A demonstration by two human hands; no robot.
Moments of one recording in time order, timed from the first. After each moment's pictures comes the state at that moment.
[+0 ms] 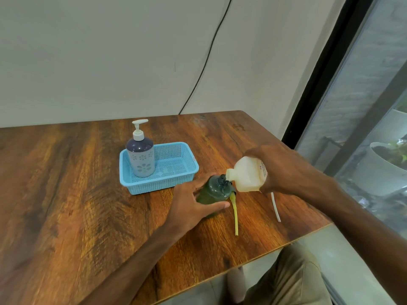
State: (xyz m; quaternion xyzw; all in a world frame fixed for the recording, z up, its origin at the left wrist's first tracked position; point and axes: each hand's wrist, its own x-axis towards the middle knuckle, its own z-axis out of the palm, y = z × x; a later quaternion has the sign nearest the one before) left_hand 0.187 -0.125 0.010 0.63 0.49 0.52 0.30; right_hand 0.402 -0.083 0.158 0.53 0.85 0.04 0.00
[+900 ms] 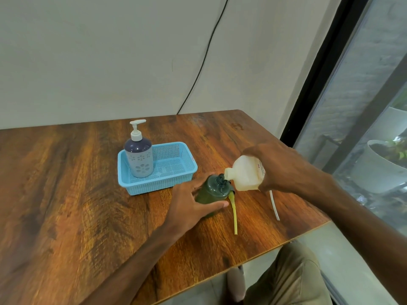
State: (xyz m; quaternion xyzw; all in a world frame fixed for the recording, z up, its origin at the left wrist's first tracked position) left_hand 0.186 -0.124 0.009 0.64 0.49 0.52 0.28; right_hand 0.406 -0.075 0.148 0.53 0.85 0.03 -0.01
